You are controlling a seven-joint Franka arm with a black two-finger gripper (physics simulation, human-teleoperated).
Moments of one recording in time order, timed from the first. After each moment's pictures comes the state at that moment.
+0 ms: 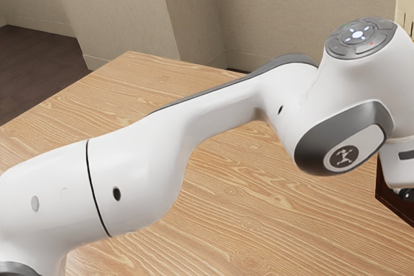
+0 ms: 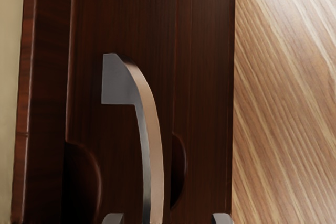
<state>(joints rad) -0.33 0.57 -0.35 -1.09 0.23 2.11 1.34</state>
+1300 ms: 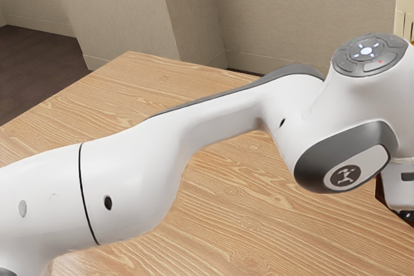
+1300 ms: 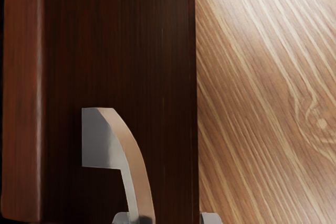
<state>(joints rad) -0.35 0.51 -0.35 -1.19 0.23 2.12 1.34</state>
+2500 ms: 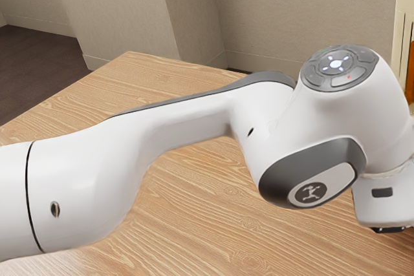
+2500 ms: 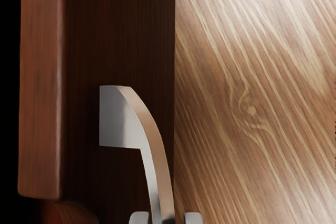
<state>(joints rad) -0.33 0.32 -0.33 -1.45 0.20 2.17 1.30</state>
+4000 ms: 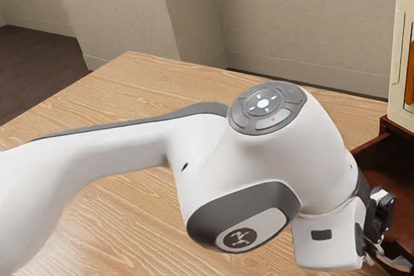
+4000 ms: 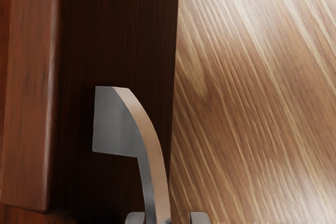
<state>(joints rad) -0.33 0.03 -0.31 -1.84 0.10 2.27 1.28</state>
